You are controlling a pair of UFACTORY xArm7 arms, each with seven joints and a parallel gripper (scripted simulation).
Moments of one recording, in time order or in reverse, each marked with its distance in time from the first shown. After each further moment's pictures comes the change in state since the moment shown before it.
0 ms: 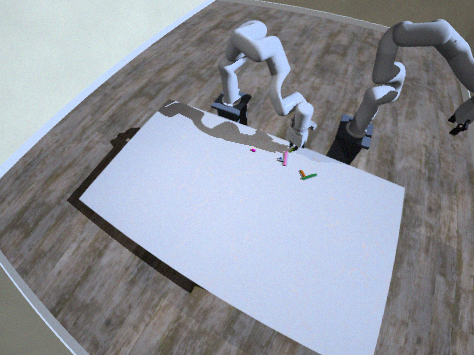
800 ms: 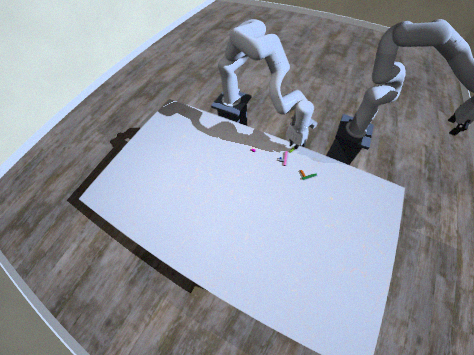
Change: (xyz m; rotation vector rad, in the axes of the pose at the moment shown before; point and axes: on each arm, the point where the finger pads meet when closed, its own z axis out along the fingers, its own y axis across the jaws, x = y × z) left arm 0.000 0.000 0.000 0.000 0.000 0.000; right arm 0.000 -0.001 -0.011 0.000 0.000 0.000
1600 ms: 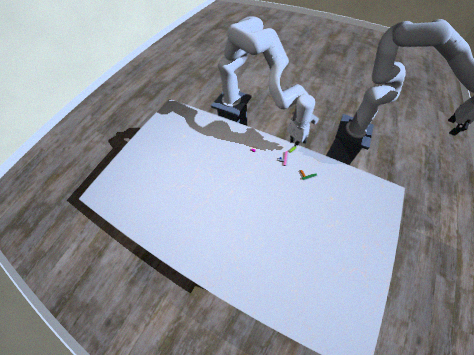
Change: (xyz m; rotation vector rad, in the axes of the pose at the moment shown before) left arm 0.000 0.000 0.000 0.000 0.000 0.000; right arm -0.001 -0.001 -0.032 0.000 0.000 0.000
